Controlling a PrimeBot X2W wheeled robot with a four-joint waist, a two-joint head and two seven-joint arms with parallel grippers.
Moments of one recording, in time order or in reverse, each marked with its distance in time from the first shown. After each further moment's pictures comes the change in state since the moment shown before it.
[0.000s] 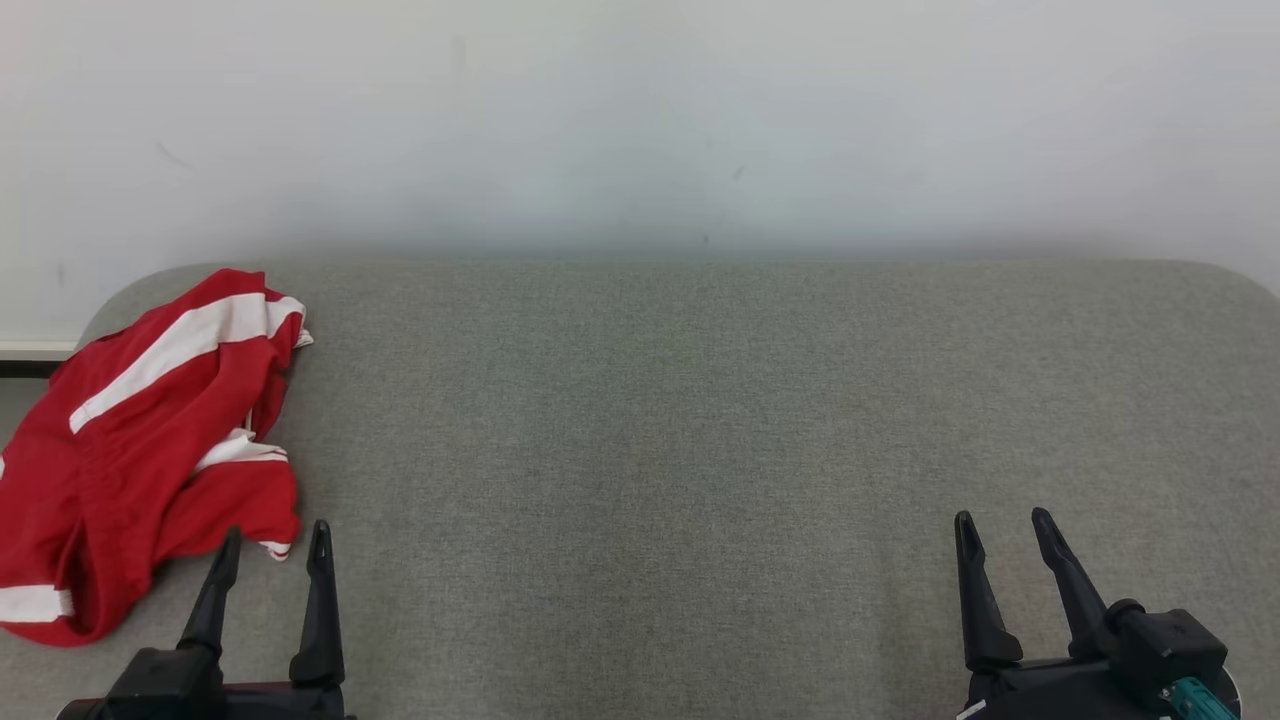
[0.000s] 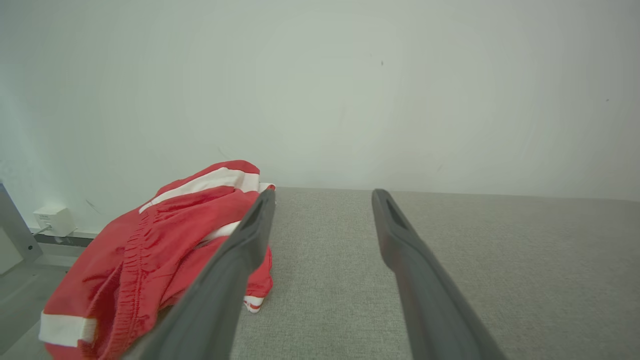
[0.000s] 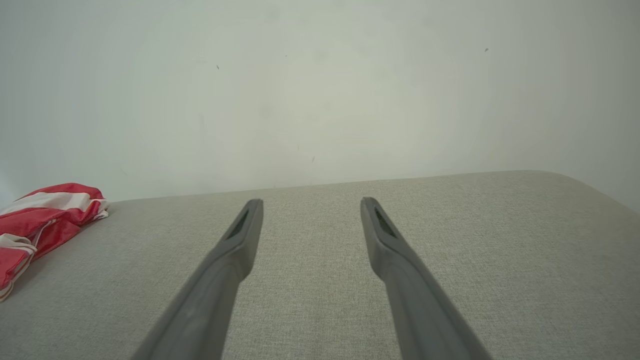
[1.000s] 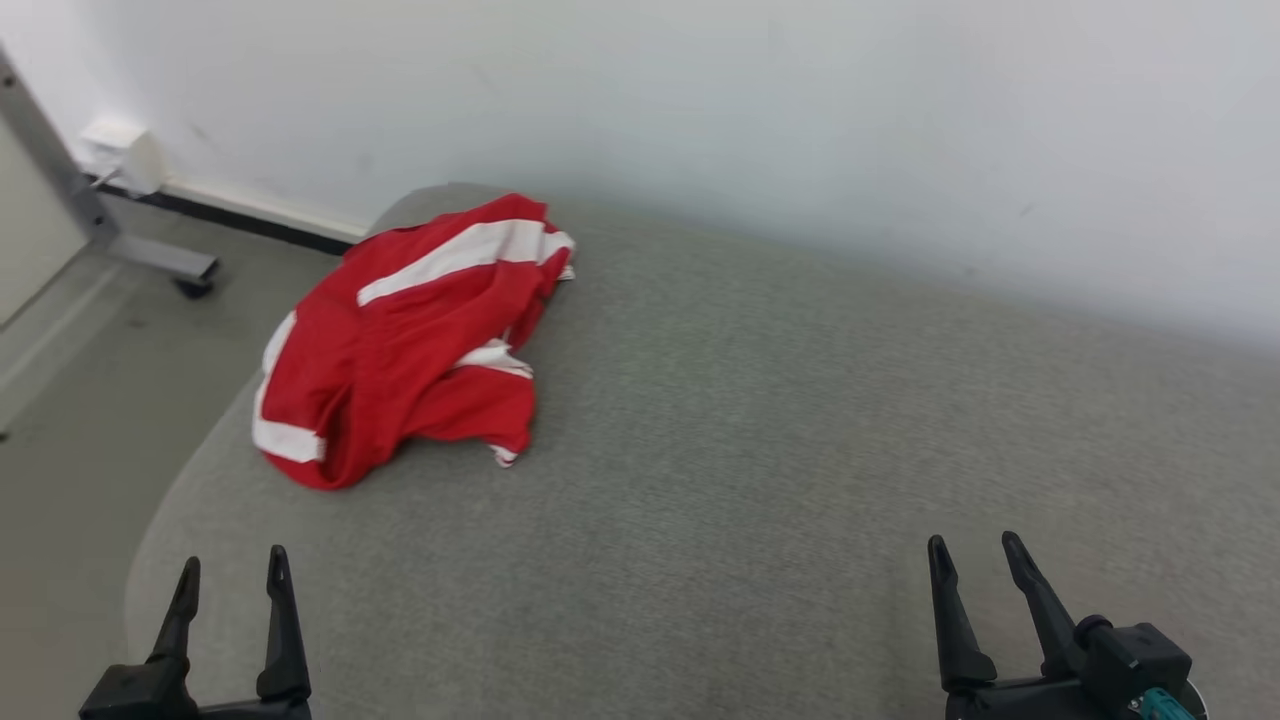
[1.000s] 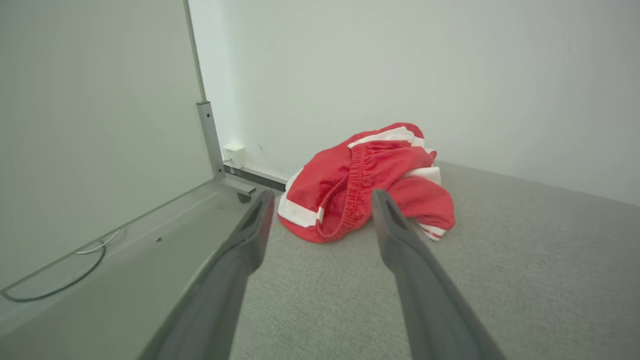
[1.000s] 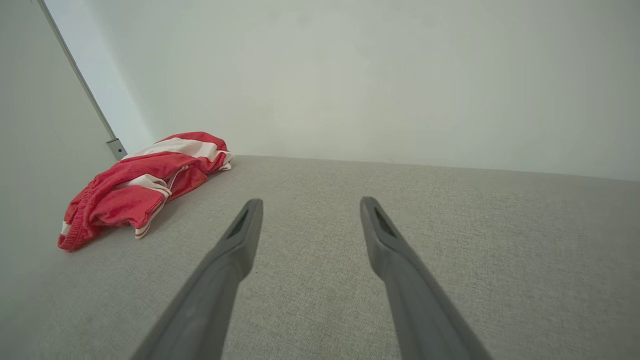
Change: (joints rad) left arm -0.004 0.017 0.025 0.088 -0.032 0.061 -0.015; right arm 0.000 0.000 0.037 0.064 0.019 0.000 -0.019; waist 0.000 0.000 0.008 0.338
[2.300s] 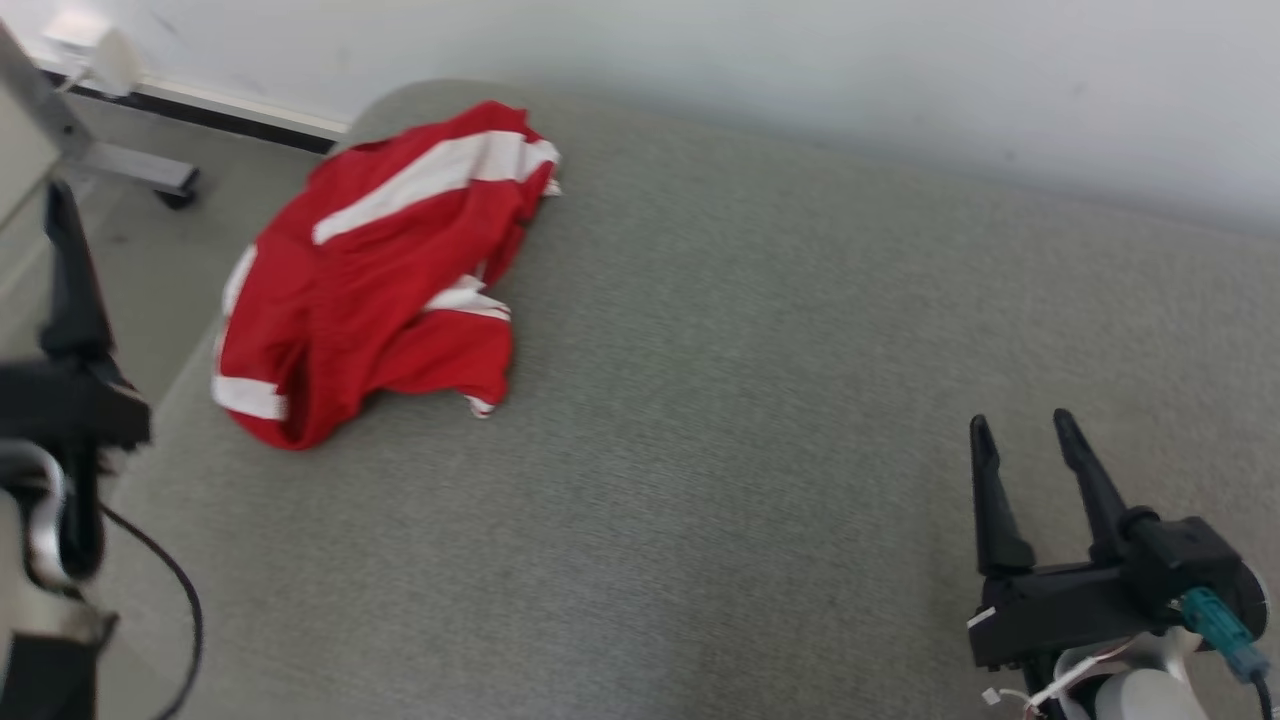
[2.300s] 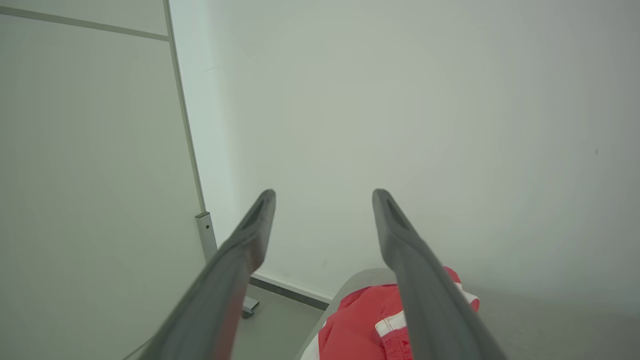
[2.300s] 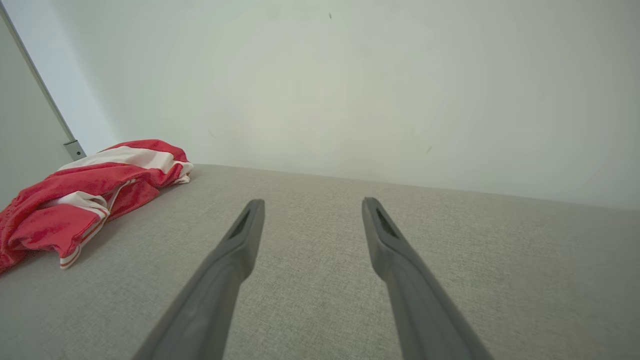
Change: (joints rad) left arm -0.510 0.166 0.058 0.151 -0.124 -0.068 0.028; right arm -0.136 0.000 -0.066 -0.061 -0.107 0.000 0.046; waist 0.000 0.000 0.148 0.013
